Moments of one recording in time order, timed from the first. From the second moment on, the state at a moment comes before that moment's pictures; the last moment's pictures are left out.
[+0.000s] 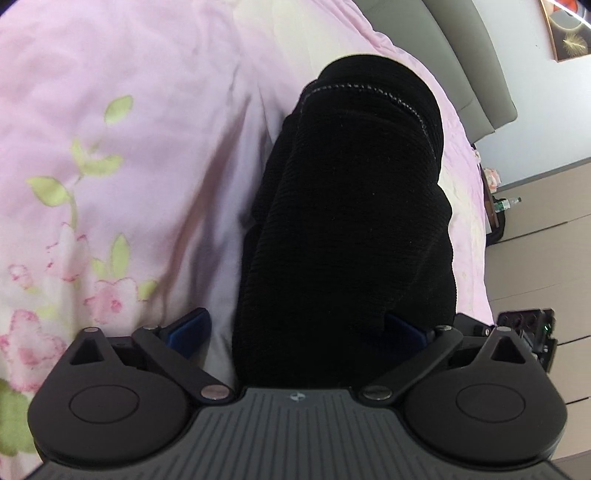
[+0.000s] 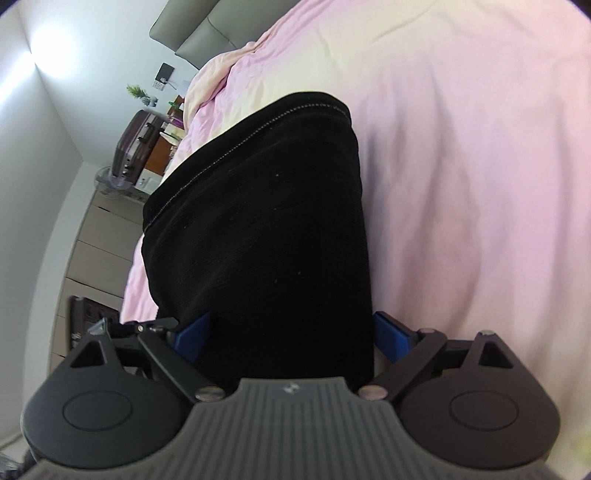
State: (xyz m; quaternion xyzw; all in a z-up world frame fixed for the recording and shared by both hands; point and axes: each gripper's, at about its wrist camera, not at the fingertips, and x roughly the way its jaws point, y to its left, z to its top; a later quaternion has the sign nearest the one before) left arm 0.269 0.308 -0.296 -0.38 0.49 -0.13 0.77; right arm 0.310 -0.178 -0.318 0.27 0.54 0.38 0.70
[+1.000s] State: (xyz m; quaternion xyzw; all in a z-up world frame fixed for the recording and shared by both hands) left arm 0.265 0.288 -0.254 -0.37 0.45 -0.20 0.79; right arm 0.287 -0.180 -0.308 0.33 0.49 0.41 0.70
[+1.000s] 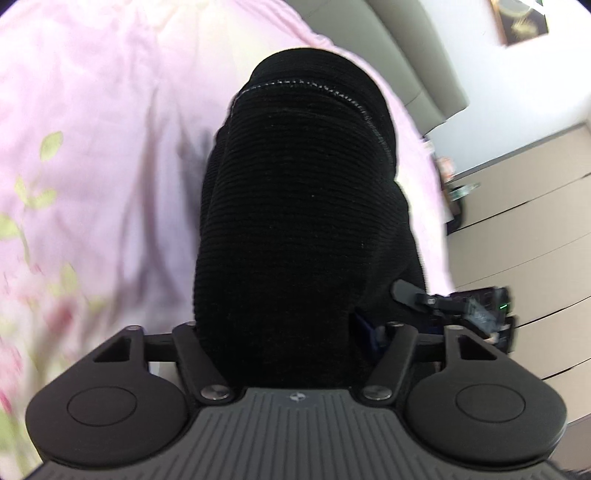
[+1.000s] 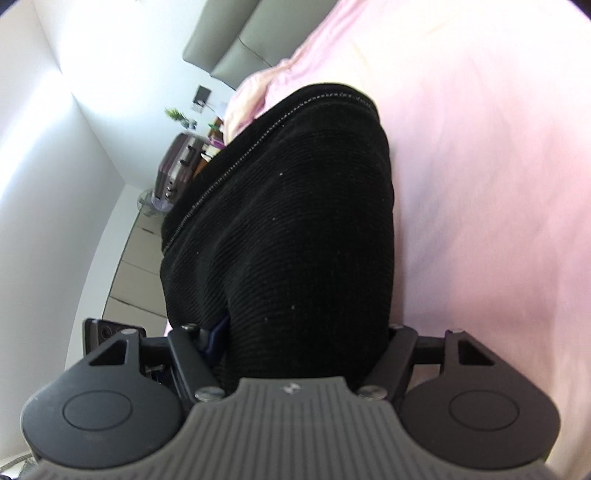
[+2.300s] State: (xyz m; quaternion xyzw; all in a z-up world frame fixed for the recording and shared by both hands) left arm 0.231 0.442 -0.129 -0.35 0.38 -0.15 0.84; right arm 0.246 -0.002 -0.170 0.34 0.46 0.47 0.67
